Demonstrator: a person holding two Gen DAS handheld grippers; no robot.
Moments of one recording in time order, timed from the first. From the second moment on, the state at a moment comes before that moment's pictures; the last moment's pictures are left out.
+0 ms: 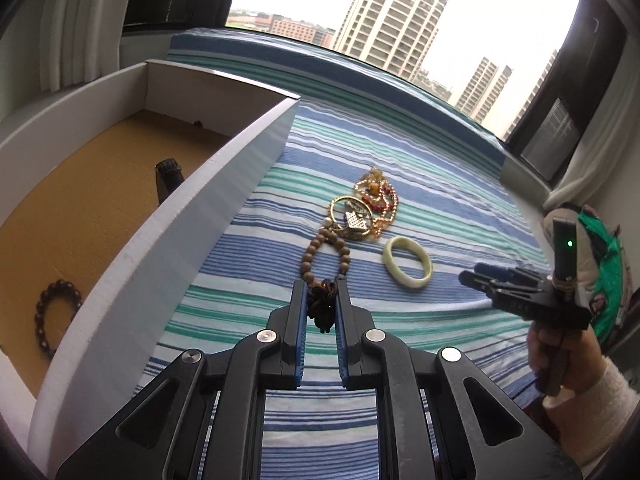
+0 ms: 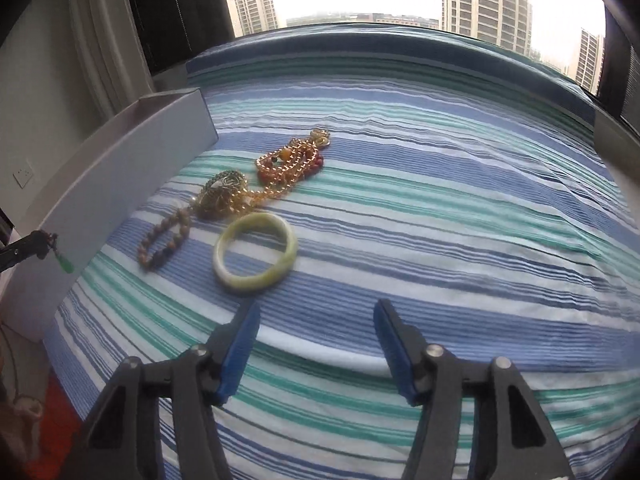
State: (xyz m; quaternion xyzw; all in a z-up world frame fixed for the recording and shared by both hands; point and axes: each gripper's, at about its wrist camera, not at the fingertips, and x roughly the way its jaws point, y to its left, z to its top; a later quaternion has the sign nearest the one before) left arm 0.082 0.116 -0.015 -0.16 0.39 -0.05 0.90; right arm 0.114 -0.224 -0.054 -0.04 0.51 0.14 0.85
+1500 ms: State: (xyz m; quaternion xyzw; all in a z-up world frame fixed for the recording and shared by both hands) left arm 0.066 0.313 0.020 -0.20 0.36 0.16 0.90; right arm 0.192 0.093 0.036 -0.05 0.44 0.40 0.80
